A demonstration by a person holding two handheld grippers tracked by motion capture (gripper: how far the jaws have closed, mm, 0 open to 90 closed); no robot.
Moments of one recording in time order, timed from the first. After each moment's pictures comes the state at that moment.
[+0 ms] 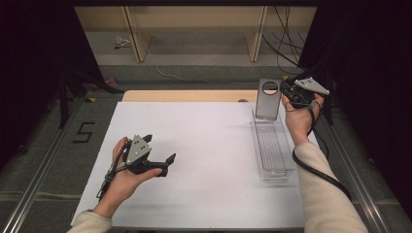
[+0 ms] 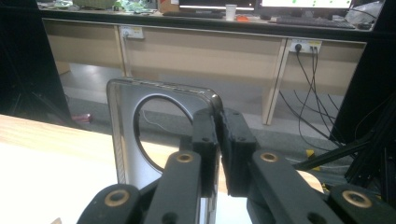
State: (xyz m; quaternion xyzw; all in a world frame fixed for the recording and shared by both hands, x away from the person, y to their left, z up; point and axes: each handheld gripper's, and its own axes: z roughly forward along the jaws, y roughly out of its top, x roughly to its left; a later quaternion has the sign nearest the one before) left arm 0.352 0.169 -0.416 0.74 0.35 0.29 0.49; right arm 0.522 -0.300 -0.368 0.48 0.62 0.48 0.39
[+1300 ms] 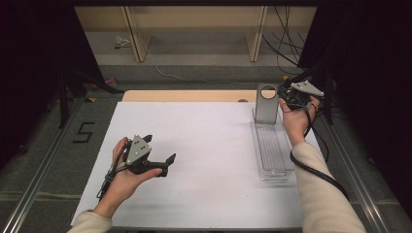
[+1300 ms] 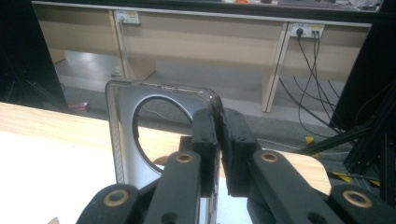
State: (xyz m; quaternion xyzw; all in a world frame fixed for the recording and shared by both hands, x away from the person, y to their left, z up) left arm 0.352 0.169 -0.417 0.75 0.35 0.29 0.49; right arm 0.531 -0.300 -0.387 0.49 0.63 0.46 0.38
